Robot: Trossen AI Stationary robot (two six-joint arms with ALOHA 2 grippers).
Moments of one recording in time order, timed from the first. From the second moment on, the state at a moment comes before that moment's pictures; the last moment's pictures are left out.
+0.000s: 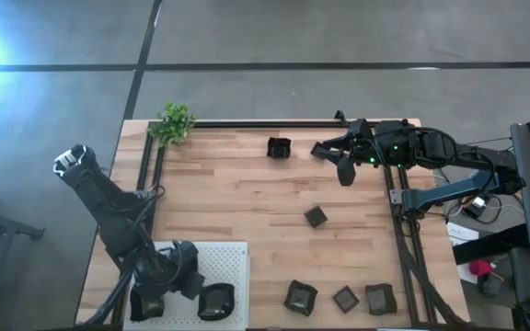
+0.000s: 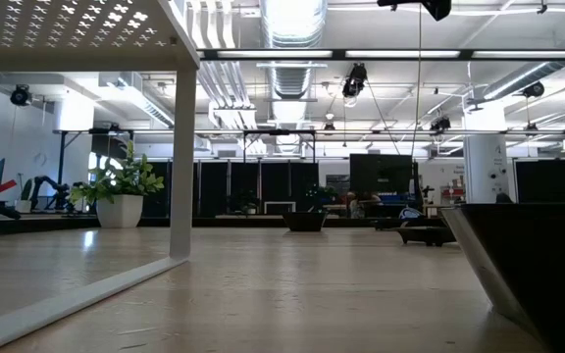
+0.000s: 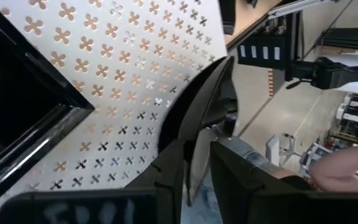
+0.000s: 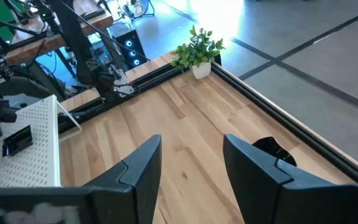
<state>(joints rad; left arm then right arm) -0.86 1.30 1.16 -0.61 -0.25 -1.92 -0.07 1.04 1.23 -0.60 0.24 0.40</state>
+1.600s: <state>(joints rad) -0.77 1.22 1.16 -0.75 -0.89 -1.49 -0.07 1.04 1.23 -0.60 0.24 0.39</state>
